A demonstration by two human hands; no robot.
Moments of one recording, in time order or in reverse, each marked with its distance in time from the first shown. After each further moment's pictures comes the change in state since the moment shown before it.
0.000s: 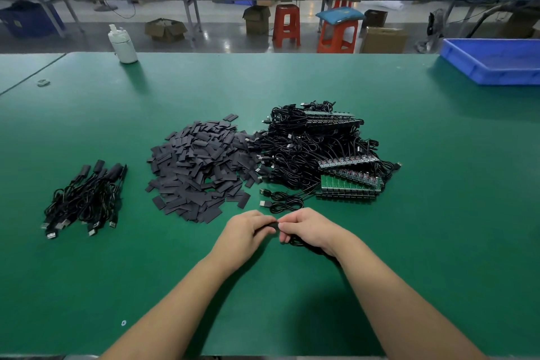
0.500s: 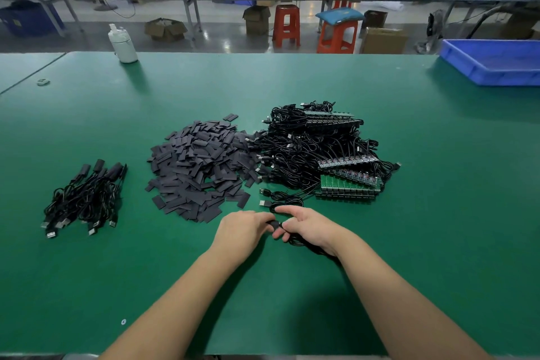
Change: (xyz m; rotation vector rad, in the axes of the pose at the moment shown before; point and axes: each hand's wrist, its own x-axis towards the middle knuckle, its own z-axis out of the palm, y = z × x) left_hand 0.011 0.001 0.001 0.343 -0.087 -0.109; right_hand 0.004 0.006 -0.004 0.040 -0.016 0.038
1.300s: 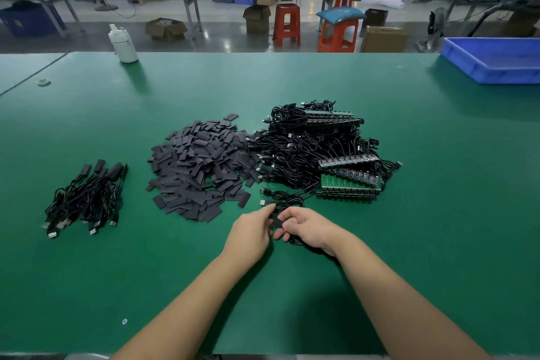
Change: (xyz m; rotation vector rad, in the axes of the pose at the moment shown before) left_hand -0.003 0.022 0.004 -0.296 -0.002 -0.206; right_hand -0.001 -0.001 0.006 -0.064 0.020 0.003
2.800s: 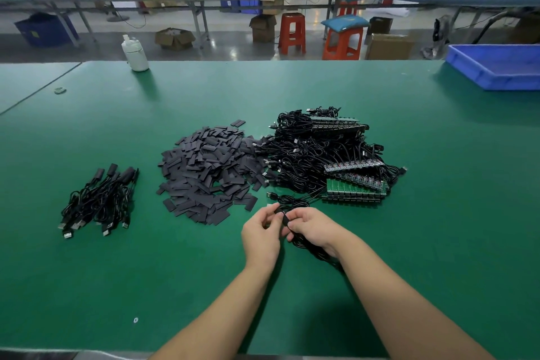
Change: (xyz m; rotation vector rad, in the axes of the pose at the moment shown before) left_hand -0.008 0.028 0.021 -0.948 0.385 -0.372; right_hand -0.007 -0.018 0.005 0.068 0.097 0.046
